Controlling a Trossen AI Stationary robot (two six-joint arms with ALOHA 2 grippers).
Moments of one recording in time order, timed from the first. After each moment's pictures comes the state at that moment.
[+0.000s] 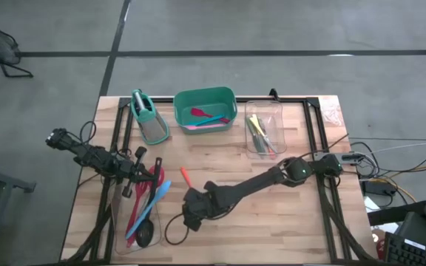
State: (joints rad) left arm -0.46 0.05 0.08 -0.17 -0.22 0.00; right arm 0.34 2.48 2.15 -0.81 0.25 0.86
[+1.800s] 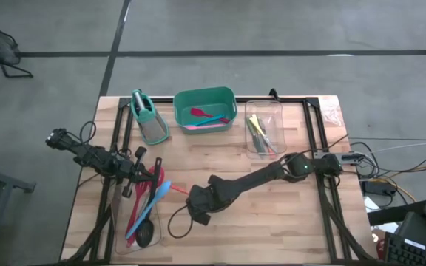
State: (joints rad) left arm -0.46 0.05 0.08 -0.17 -0.22 0.00; right arm 0.29 2.44 2.04 -0.90 0.24 0.69
